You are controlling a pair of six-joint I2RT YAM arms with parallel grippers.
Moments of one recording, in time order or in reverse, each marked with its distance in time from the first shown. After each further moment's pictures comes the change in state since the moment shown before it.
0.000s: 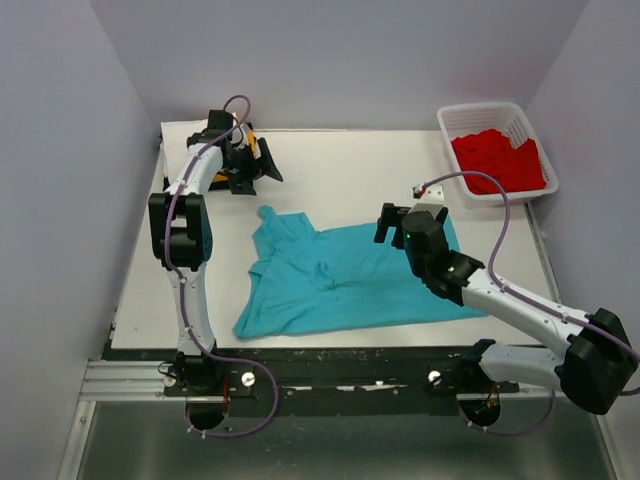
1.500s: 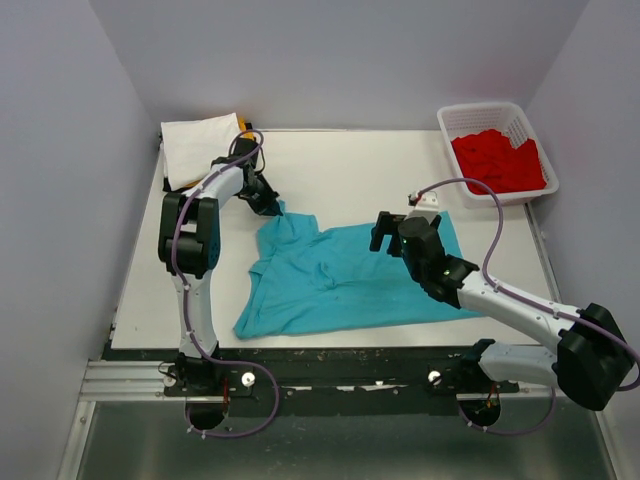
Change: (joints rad) left arm -0.116 -0.077 -0.310 0.098 -0.202 -0.366; right arm 0.000 0.028 -0.060 0.043 -0.098 0.067
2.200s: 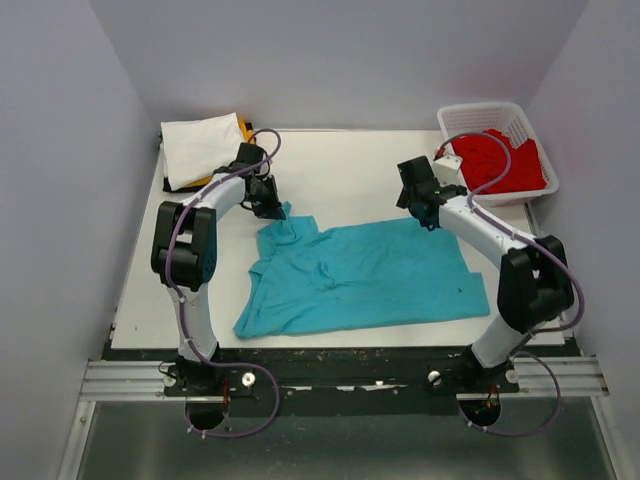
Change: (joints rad) left arm -0.038 -0.115 -0.150 0.129 0.025 0.296; right arm -0.294 0.420 0.500 -0.533 0.159 0.199
